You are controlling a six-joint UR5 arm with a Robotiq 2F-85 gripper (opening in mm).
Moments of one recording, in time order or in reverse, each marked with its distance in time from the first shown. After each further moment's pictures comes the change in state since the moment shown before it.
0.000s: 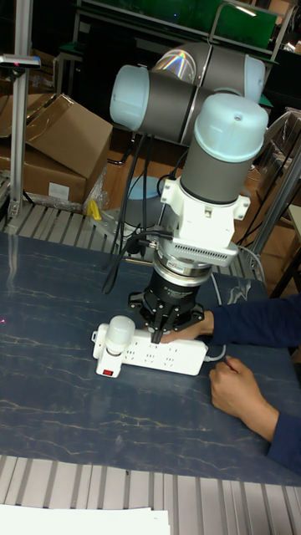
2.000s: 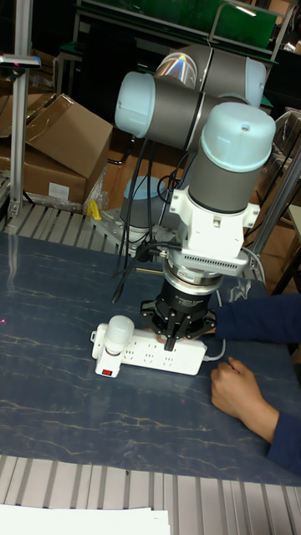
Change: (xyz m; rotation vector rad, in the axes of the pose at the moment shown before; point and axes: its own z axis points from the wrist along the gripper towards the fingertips) arm -0.006 0.021 0.005 -0.036 0.007 0.014
